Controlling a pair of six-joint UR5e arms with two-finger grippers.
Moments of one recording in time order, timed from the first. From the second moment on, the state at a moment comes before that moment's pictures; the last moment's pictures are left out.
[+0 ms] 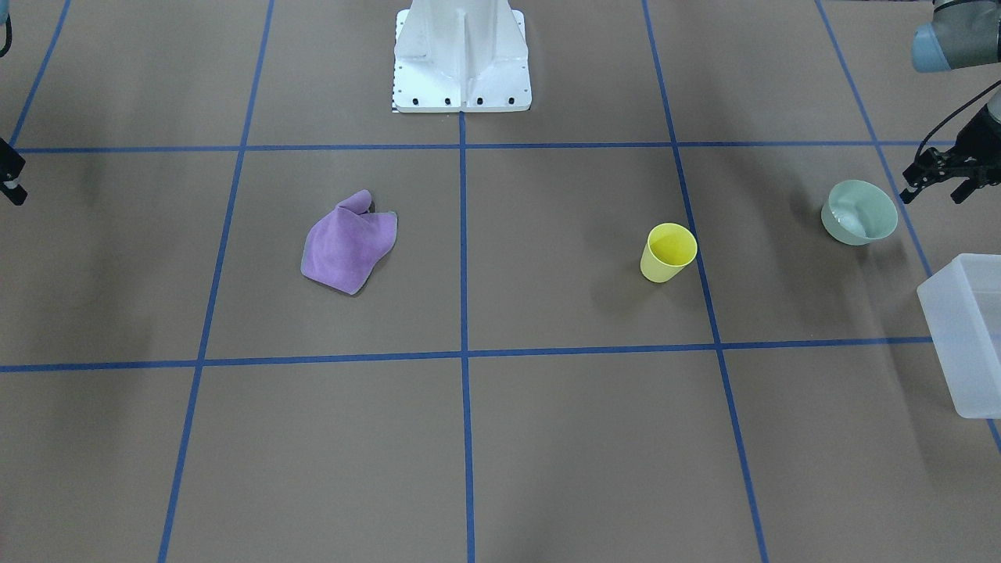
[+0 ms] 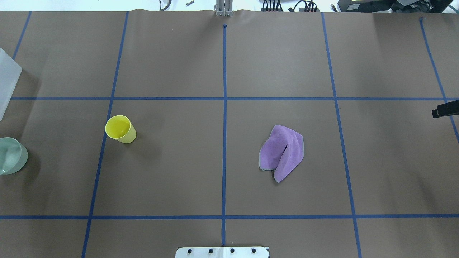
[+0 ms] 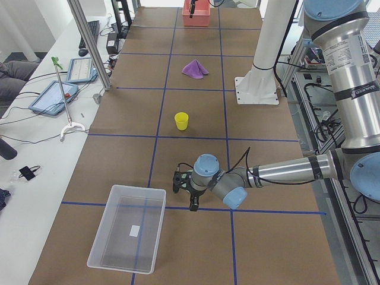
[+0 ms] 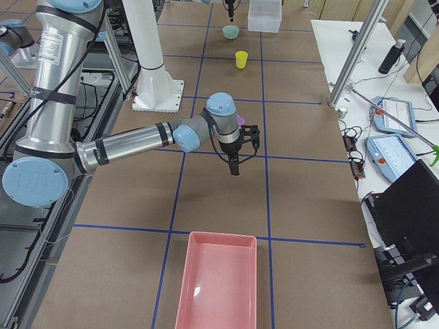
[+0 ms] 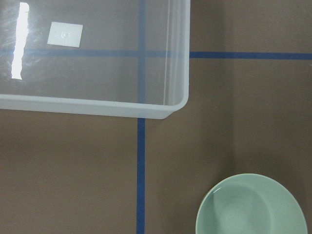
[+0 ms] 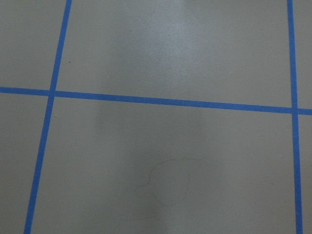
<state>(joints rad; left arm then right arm) -1.13 -1.25 -1.58 -2.48 -2.17 -0.68 1.16 -1.78 2.06 -1.26 2.14 0.61</state>
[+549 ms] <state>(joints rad) -1.03 -1.27 -1.52 -2.57 -2.12 -0.75 1.15 -1.78 2.06 -1.26 2.12 0.61</state>
